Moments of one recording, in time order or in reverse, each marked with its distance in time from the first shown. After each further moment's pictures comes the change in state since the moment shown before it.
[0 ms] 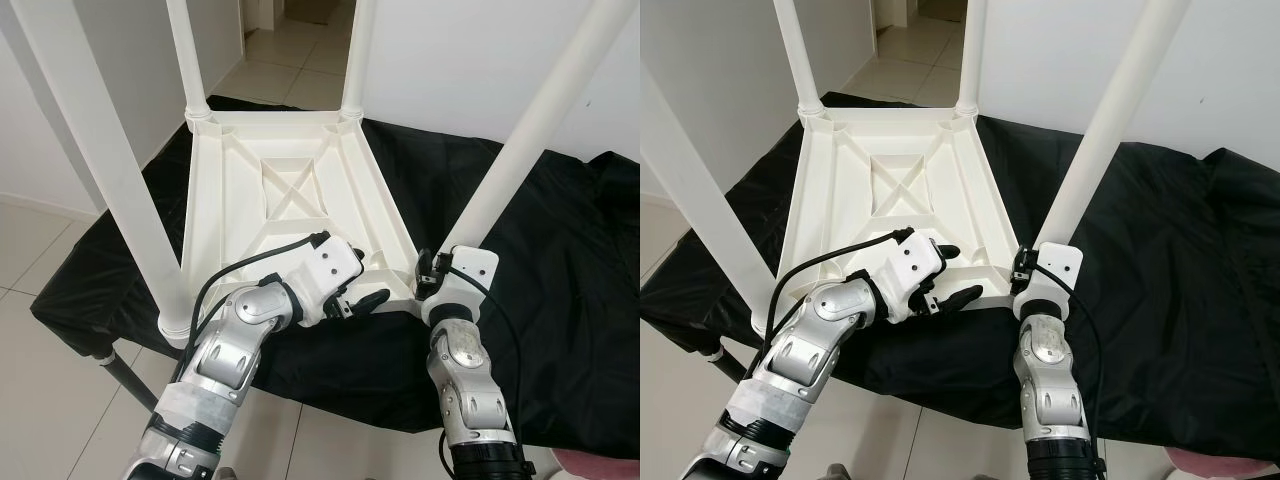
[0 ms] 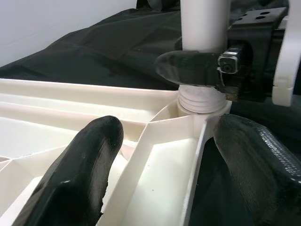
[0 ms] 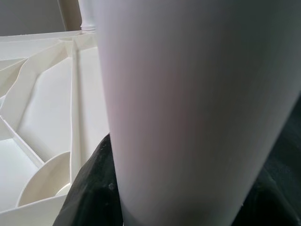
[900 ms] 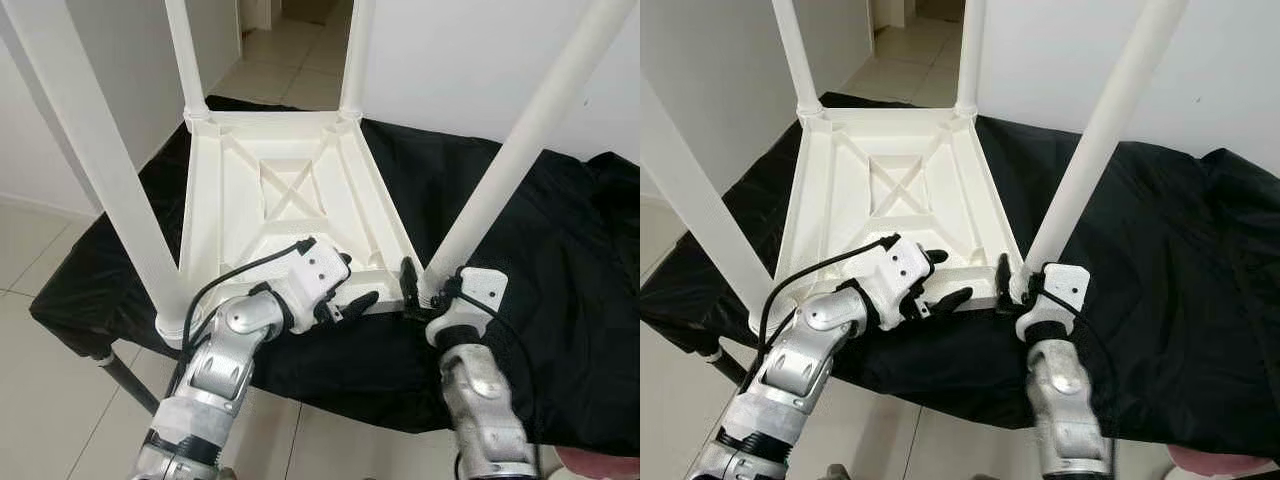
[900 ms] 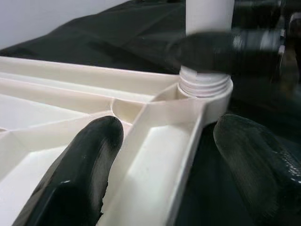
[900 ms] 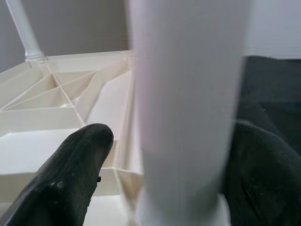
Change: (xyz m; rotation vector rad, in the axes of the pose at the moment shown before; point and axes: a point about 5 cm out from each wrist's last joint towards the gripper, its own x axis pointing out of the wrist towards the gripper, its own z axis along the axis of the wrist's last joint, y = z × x) left arm -0.010 -0.007 -0.014 -0.050 0.029 0.037; right arm -0.016 -0.028 -0.001 0.029 -0.093 0.330
